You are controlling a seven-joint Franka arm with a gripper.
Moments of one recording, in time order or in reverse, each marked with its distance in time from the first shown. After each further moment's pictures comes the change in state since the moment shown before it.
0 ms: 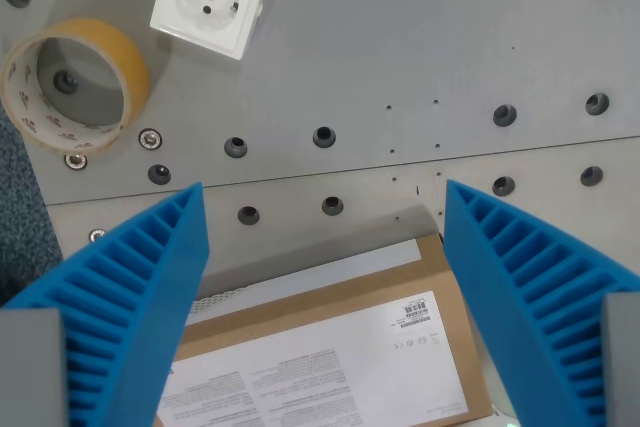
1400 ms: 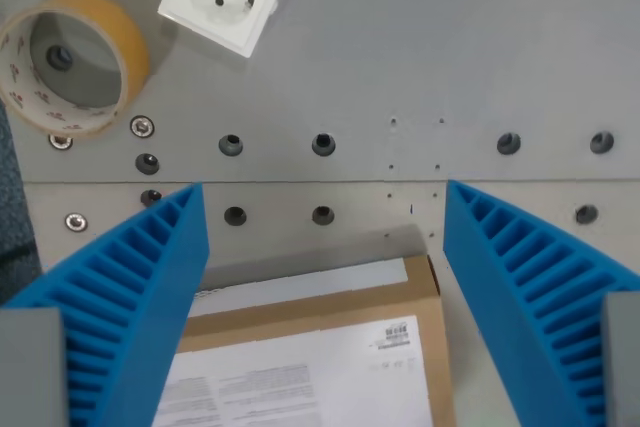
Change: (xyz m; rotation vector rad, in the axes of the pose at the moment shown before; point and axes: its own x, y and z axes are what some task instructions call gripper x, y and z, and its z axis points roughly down) arm 0.008 -0.009 0.023 -0.001 -0.021 -0.141
